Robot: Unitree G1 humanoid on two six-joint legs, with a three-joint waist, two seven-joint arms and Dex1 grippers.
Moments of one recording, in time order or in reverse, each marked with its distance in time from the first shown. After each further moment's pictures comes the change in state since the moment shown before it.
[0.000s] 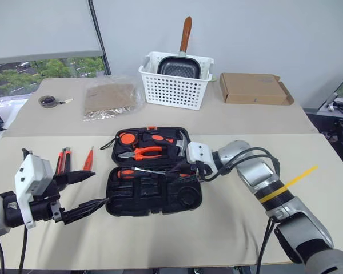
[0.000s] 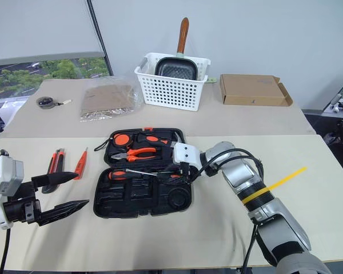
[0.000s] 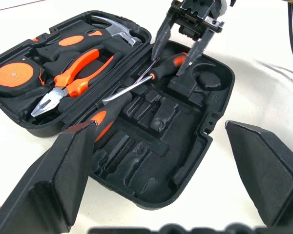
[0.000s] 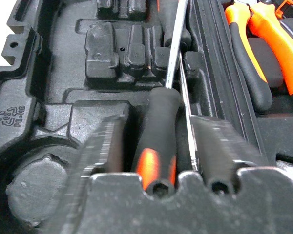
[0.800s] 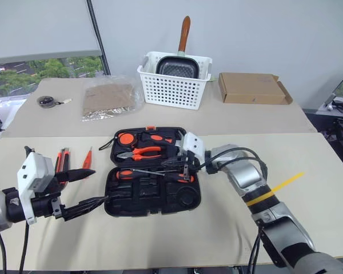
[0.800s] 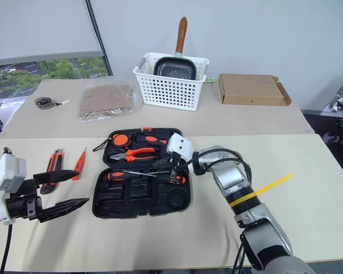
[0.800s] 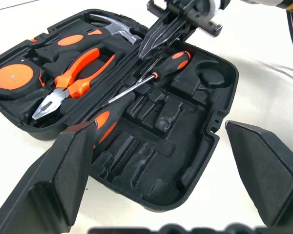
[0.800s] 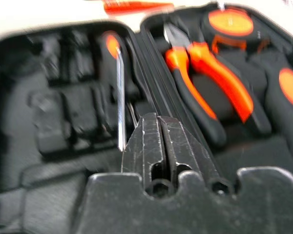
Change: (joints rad) left arm -0.034 0.016 -0.051 0.059 0.051 -0.046 -0.039; right arm 0.044 0.149 -0.083 0.027 0.005 0.102 -0.198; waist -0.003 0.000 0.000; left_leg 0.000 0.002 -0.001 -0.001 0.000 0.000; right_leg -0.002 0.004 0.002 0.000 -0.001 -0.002
